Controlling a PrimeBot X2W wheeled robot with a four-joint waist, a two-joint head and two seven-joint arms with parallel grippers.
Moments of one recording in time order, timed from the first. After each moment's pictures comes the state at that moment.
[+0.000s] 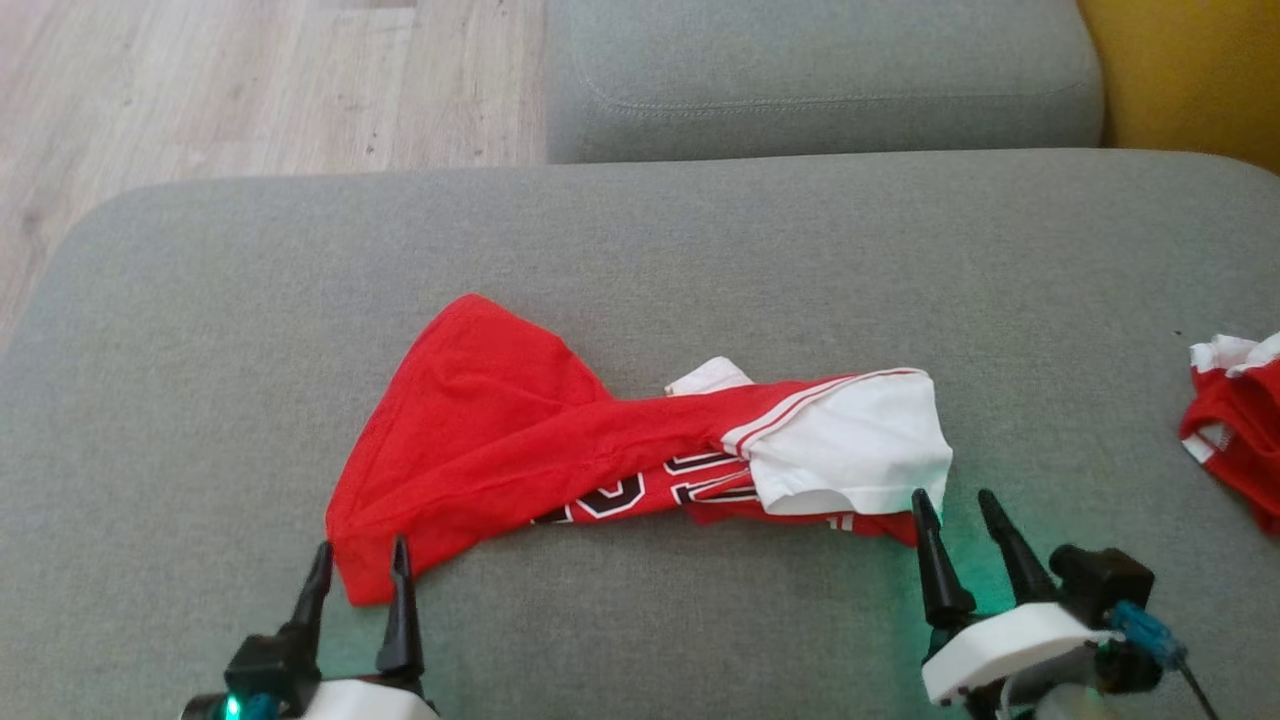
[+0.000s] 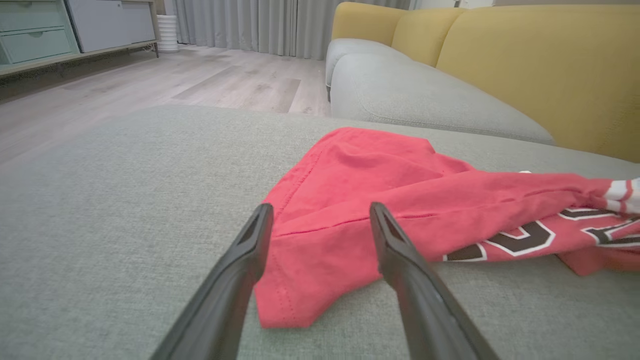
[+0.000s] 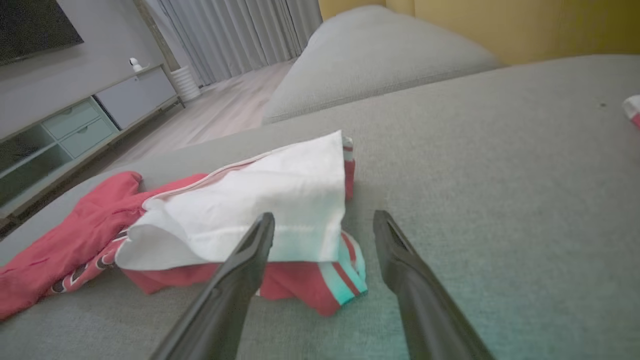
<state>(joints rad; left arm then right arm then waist) 0.02 0.05 -0.10 0.42 -0.21 -0.04 -0.25 -0.05 -0.05 0.14 0.52 0.29 0.12 -0.26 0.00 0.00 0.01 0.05</state>
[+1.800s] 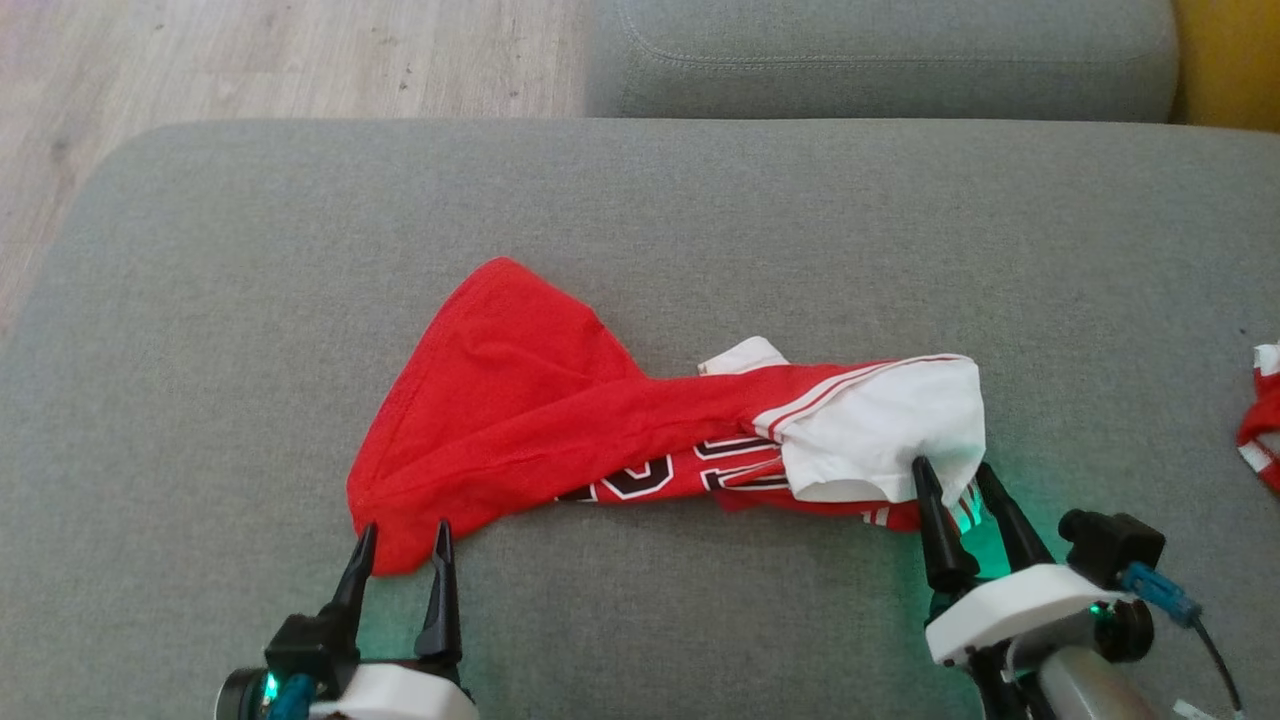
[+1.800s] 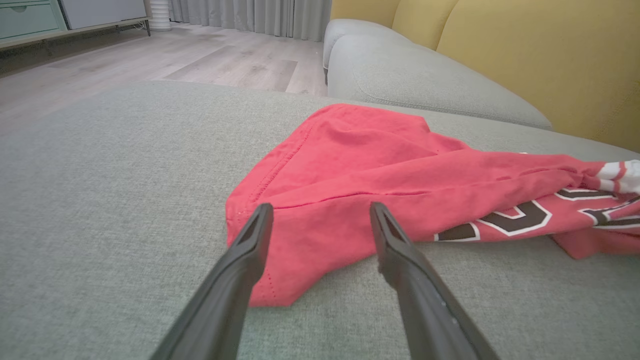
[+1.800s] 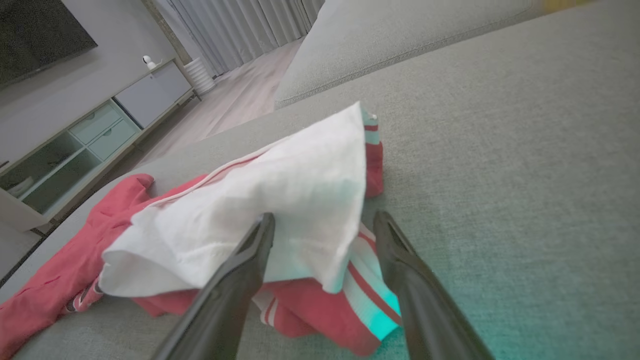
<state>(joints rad) -0.02 0.05 -0.19 0.42 -0.24 -0.03 -0.25 -0.14 -0.11 0.24 0.59 0.52 0.12 -0.26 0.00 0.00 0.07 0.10</state>
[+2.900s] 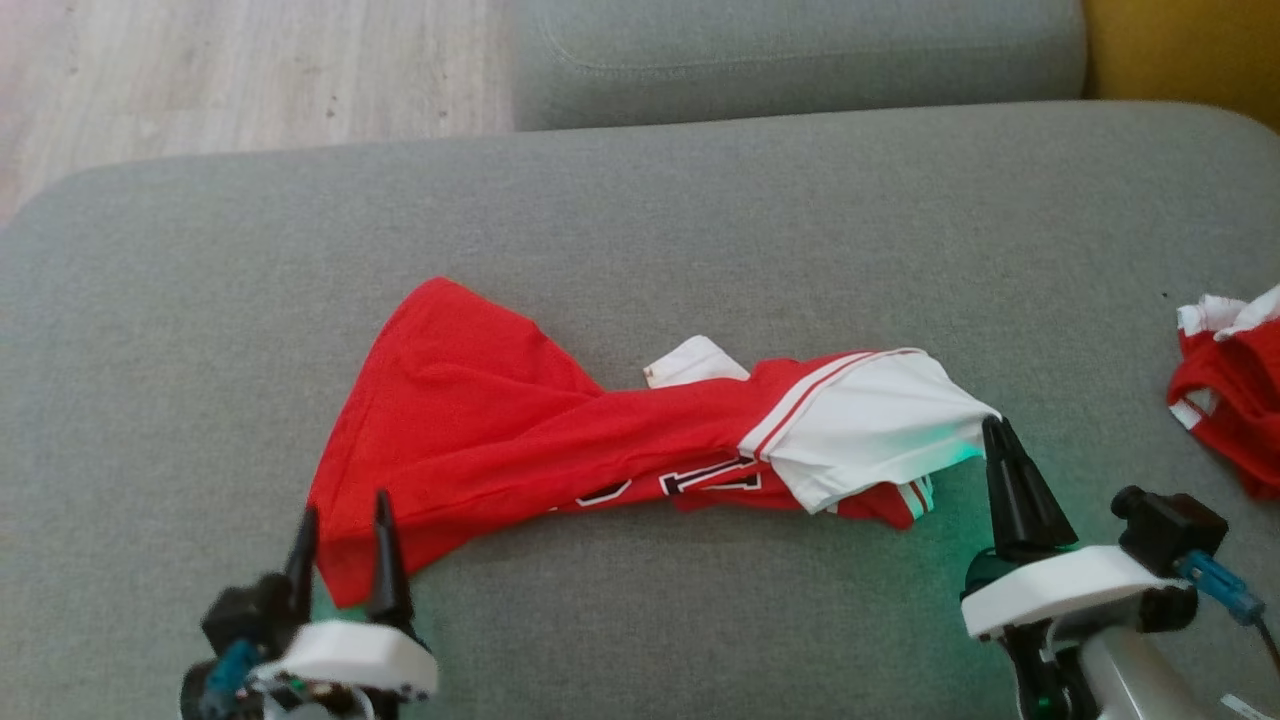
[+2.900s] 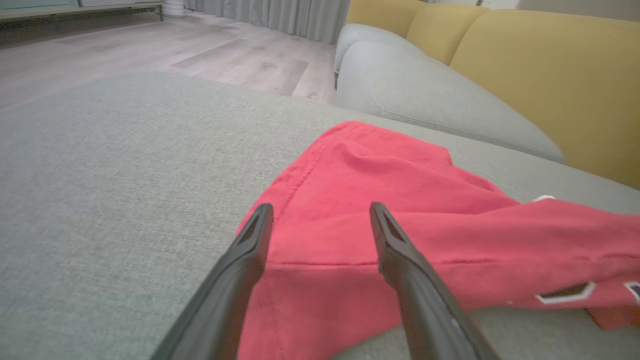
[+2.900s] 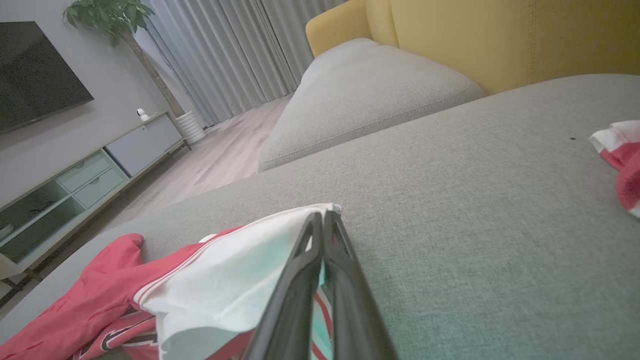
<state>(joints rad) -0.08 0.05 -0.13 0.50 -0.35 -0.03 -0.25 -0.10 -0.14 0.19 0.42 0.51 0.12 -0.26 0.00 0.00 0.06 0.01</state>
